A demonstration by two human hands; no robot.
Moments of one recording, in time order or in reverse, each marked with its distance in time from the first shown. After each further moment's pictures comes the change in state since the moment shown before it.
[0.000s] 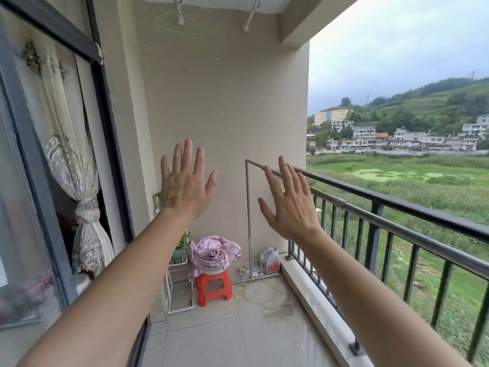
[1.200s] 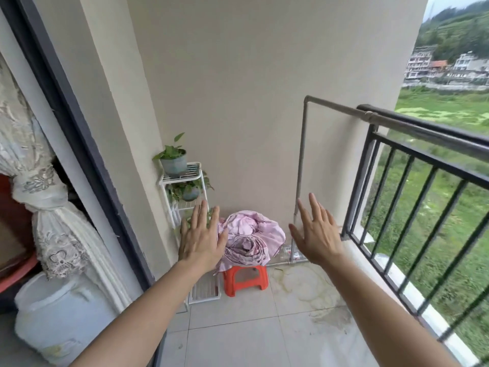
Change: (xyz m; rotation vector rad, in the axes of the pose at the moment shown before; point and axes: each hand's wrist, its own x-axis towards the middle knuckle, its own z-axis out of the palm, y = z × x) left_hand 0.092 -0.174 0.682 -0.098 -0.641 -0.088; right_hand 0.167 0.009 0.700 0.113 -0.582 0.188
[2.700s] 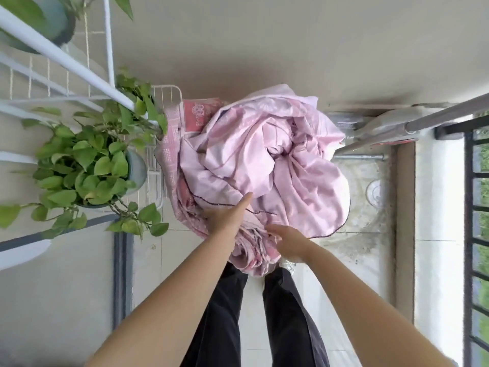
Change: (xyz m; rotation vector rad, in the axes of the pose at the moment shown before) left_hand 0.389 -0.020 0.663 -0.879 -0.786 -1.619; right_hand 0.324 0.045 0.677 0.576 -1.566 0.388
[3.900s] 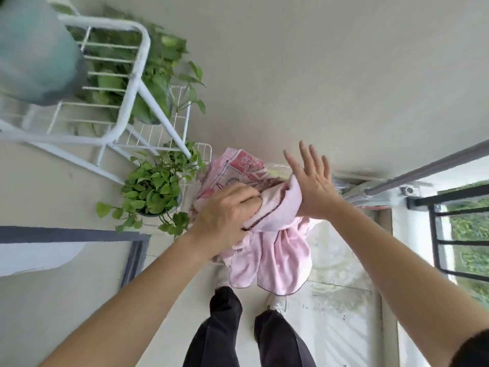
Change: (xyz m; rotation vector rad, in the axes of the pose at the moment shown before) left_hand -0.202 0.082 -0.136 0.757 0.088 1.812; right_hand -0.131 -0.119 -0.161 -0.754 0.705 -0.544
